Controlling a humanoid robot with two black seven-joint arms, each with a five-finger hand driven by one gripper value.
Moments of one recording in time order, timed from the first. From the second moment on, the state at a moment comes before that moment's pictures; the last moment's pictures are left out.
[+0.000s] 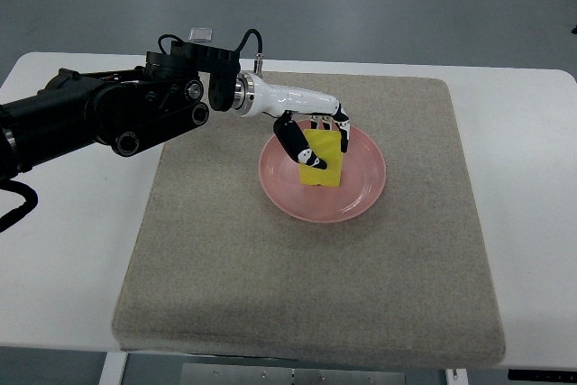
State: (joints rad) left arm -1.28 0.20 -0.07 -0.85 1.25 -0.32 -0.30; right arm 0.03 0.00 -0.10 0.16 -0.07 -0.08 0.01
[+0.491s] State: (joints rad) left arm -1.27 0.19 -0.04 -0.85 1.31 -0.30 -0.30; right arm 0.03 0.00 -0.10 0.16 -0.07 -0.08 0.01
